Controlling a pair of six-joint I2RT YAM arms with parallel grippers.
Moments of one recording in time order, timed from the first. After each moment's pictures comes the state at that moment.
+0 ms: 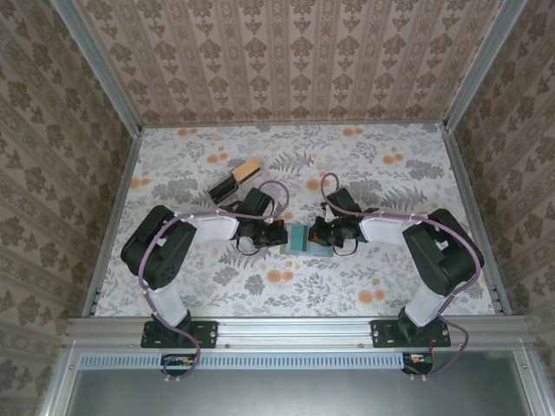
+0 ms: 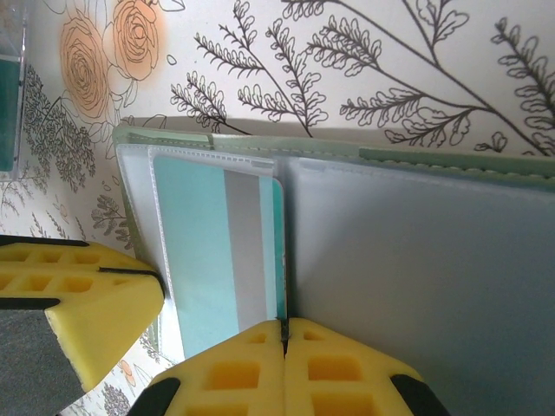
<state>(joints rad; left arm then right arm) -0.69 1.77 0.89 -0.16 0.47 -0.66 0.48 1.68 0.79 -0.14 -0.40 0.78</state>
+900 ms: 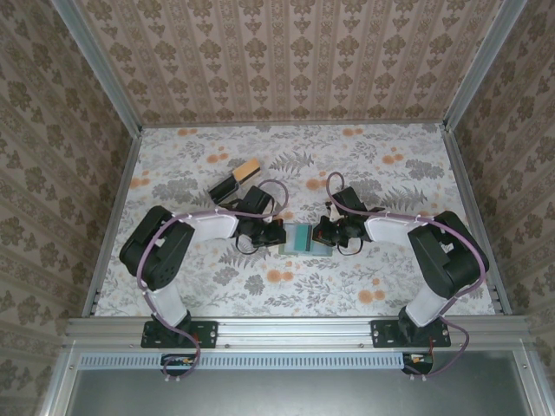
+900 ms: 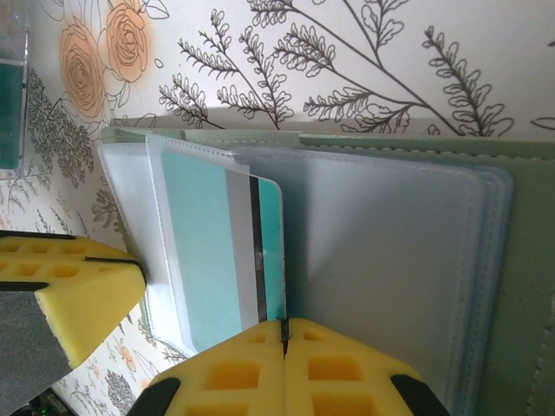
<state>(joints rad) -0.69 1.76 0.92 -0.24 0.45 -0.66 0.45 1.65 0.78 -0.16 -0.43 0.76</state>
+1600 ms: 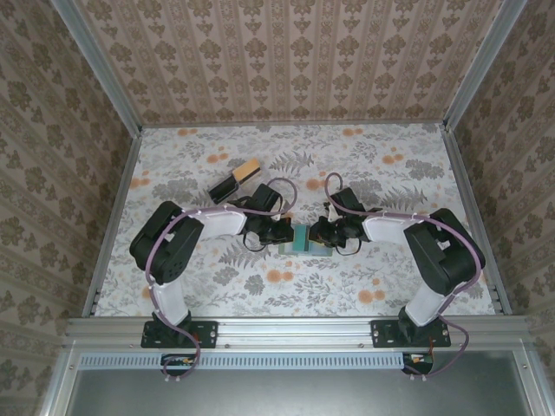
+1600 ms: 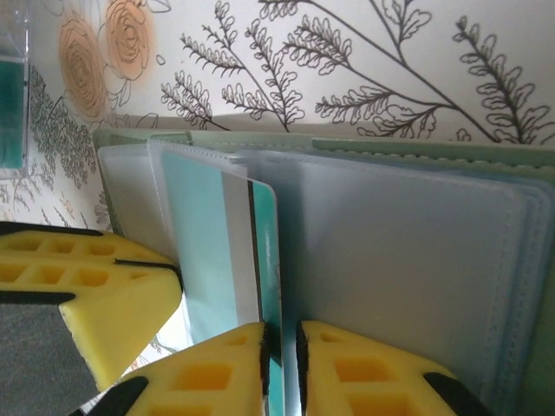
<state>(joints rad) -0.72 1.84 0.99 -0.23 0.47 -0.65 0.45 1.69 0.78 -0.12 -0.45 0.77</state>
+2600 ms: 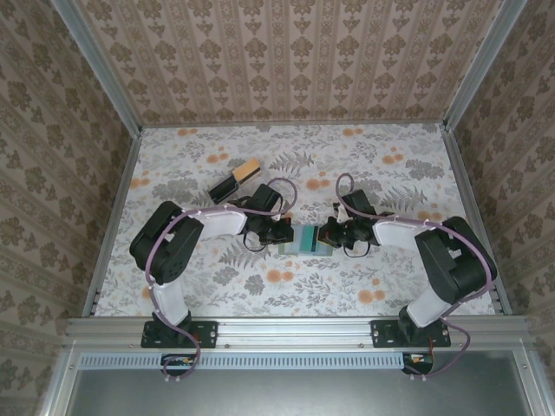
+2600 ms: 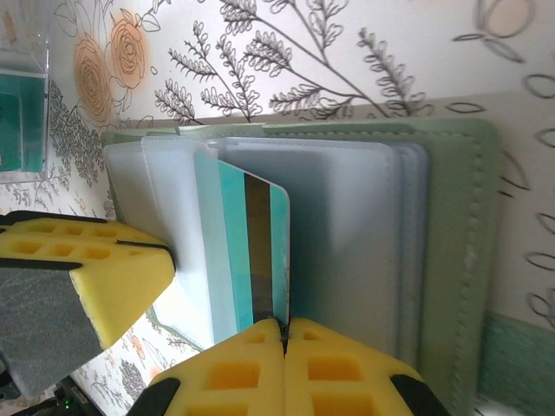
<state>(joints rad) -0.72 1.84 0.99 -0.24 0.46 -0.65 0.39 1.59 0.69 -0.11 -0.48 0.76</state>
